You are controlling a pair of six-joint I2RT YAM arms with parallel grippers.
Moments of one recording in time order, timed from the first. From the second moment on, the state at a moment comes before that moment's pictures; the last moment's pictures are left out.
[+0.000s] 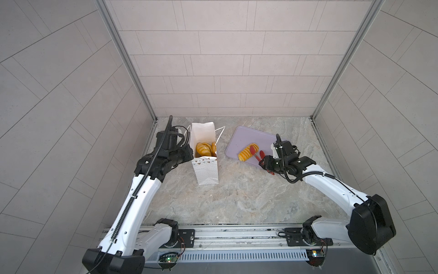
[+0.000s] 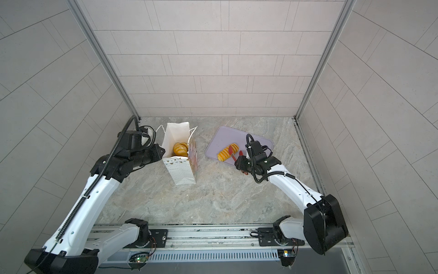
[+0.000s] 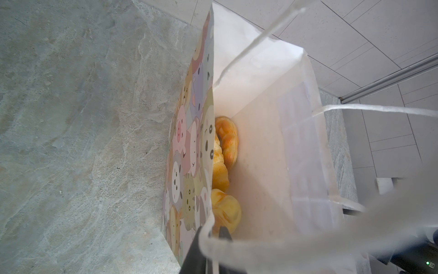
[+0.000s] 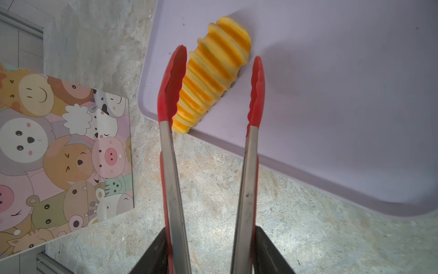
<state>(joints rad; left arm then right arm) -0.20 1.04 1.16 -0.86 0.15 -0.48 0.39 1.29 0.88 -0.49 -0.16 0.66</state>
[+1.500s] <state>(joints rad) -0.20 1.04 1.16 -0.86 0.14 -0.47 0.40 1.66 1.17 -0.49 -0.20 0.61</state>
